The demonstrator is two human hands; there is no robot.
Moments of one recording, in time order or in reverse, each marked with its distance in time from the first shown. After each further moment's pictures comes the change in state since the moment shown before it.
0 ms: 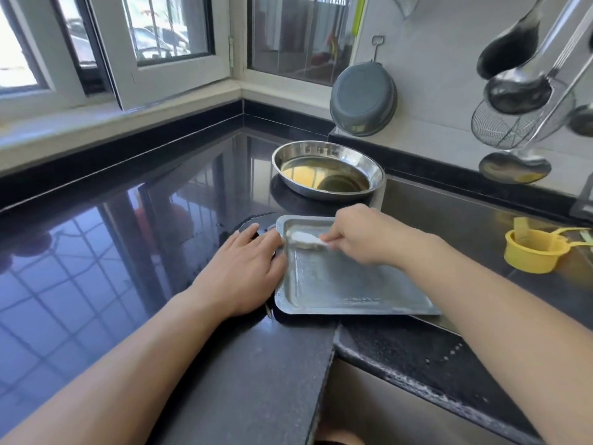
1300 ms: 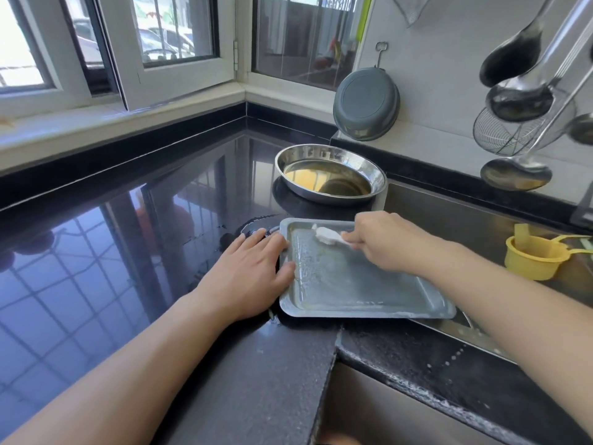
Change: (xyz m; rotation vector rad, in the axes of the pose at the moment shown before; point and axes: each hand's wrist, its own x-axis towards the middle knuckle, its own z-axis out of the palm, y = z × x) left_hand -0.005 0.009 -0.001 0.049 0.025 0.030; right_hand -0.017 0.022 -0.001 -0.127 -0.036 0.089
